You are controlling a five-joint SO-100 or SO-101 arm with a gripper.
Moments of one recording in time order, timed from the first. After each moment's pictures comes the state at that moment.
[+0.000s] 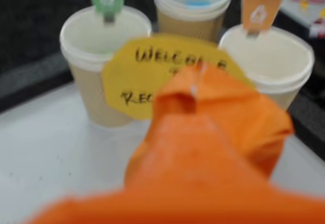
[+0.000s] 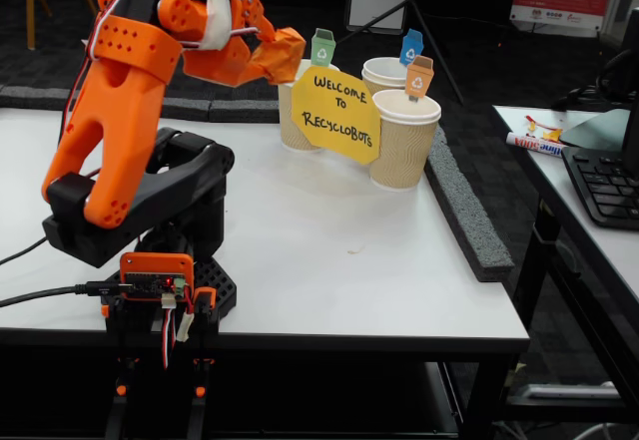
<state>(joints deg) 30.8 187.8 134.5 85.9 -2.2</state>
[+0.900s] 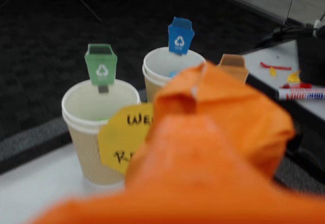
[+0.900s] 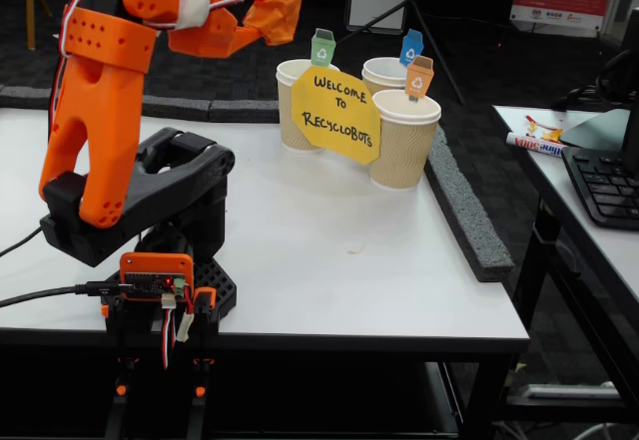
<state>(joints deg) 32.3 187.8 121.8 88.5 -2.2</state>
